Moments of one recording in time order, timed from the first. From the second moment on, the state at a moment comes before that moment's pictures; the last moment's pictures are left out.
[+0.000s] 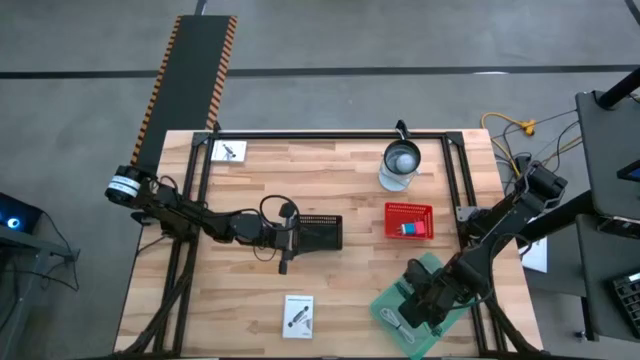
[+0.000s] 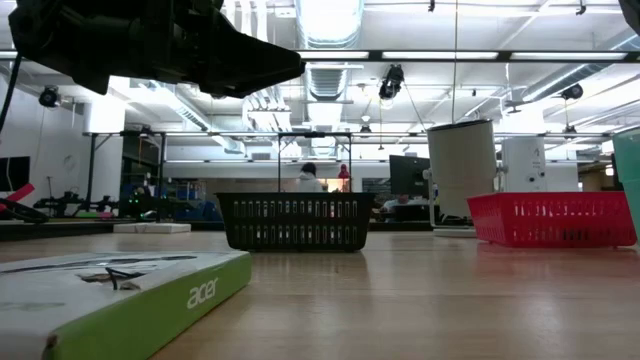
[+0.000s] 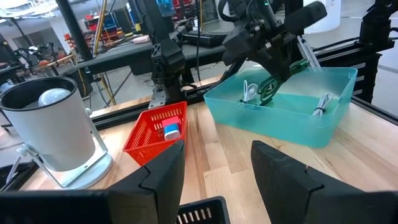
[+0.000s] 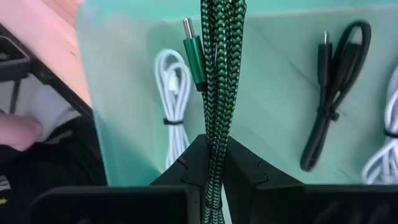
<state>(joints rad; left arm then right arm) -0.24 1.49 0.52 0.92 -0.16 0.22 0.81 1.47 0.96 -0.68 0.03 1.75</state>
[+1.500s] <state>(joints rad) -0.24 1.49 0.52 0.92 -0.16 0.22 0.80 1.65 0.96 -0.65 0.01 1.73</state>
